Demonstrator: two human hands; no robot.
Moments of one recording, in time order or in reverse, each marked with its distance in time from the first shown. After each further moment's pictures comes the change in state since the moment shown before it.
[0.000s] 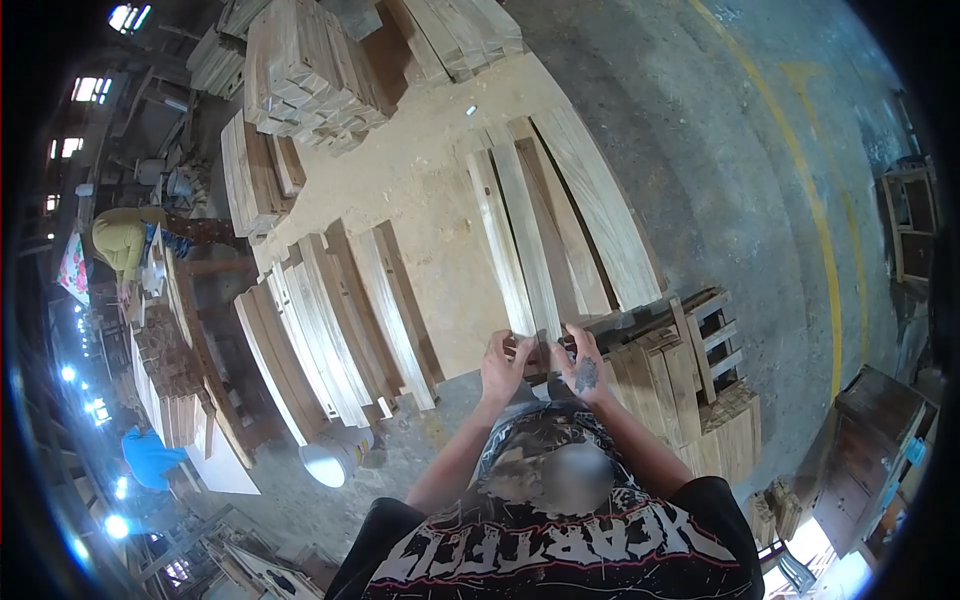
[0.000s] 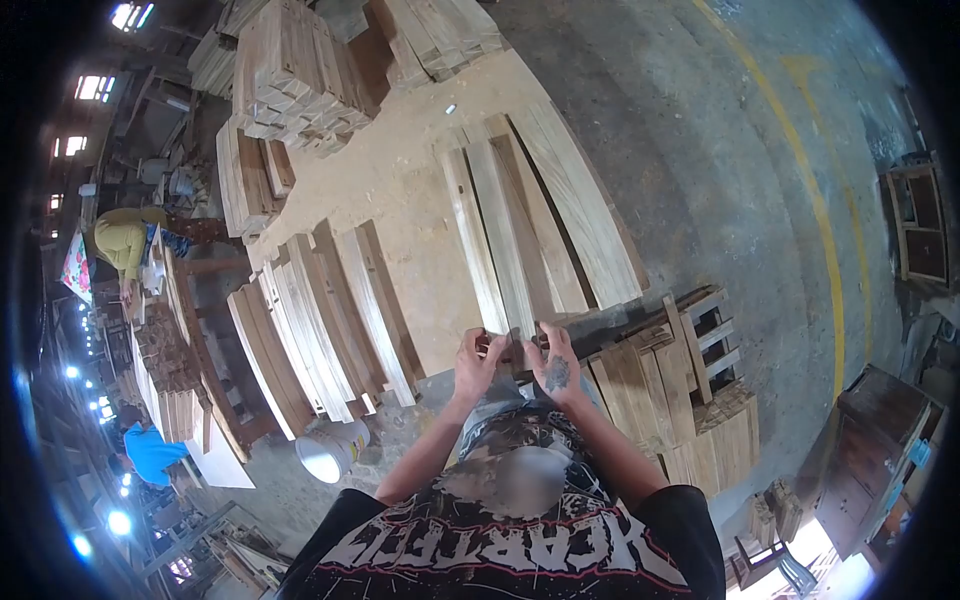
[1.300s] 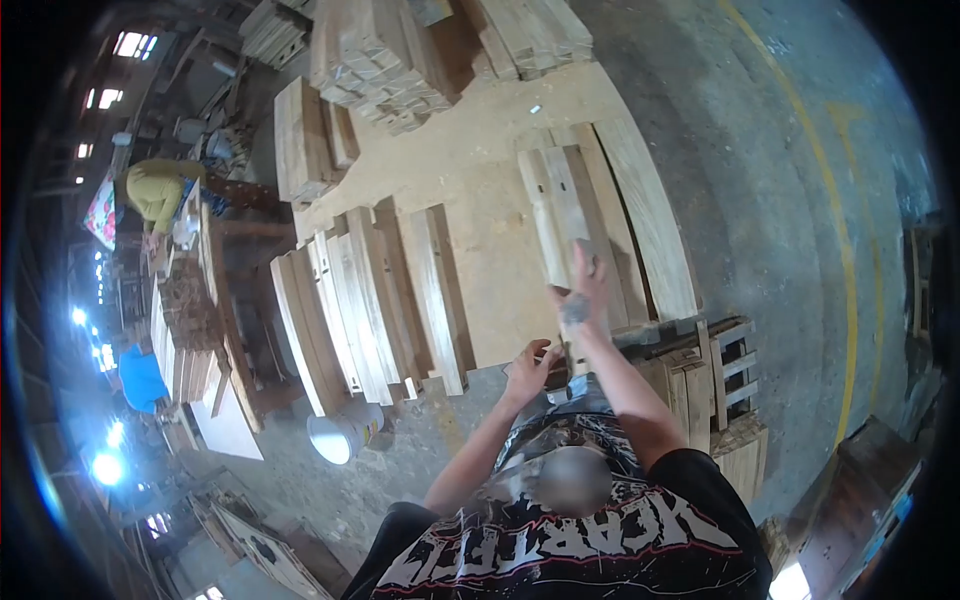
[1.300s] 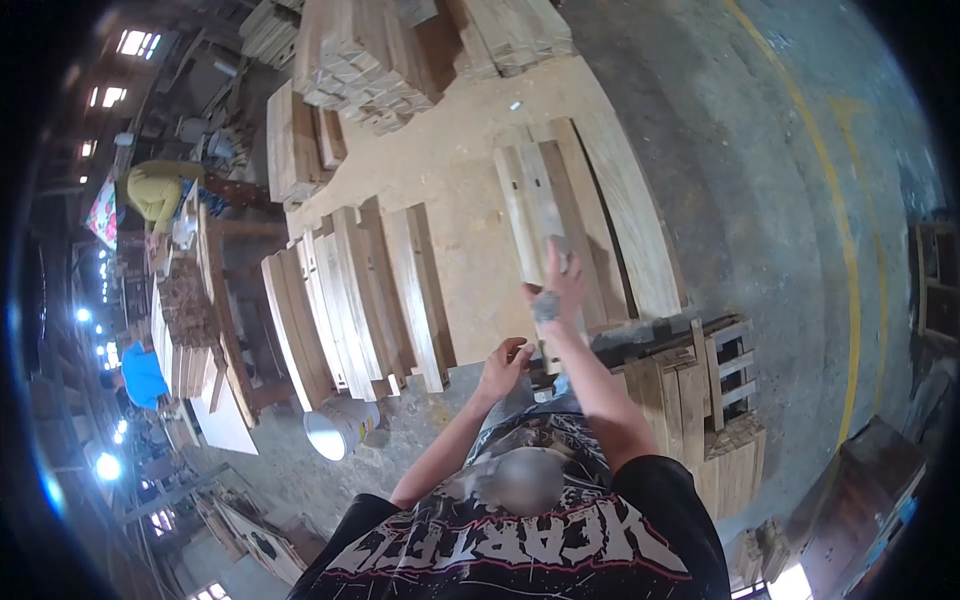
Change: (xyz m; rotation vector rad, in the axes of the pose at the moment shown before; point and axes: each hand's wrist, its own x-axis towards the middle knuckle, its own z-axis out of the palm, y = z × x) left_hand -0.009 -0.048 -0.008 -0.120 -0.135 -0.139; right_hand 0.113 -0.073 0.059 -0.292 0.215 -0.184
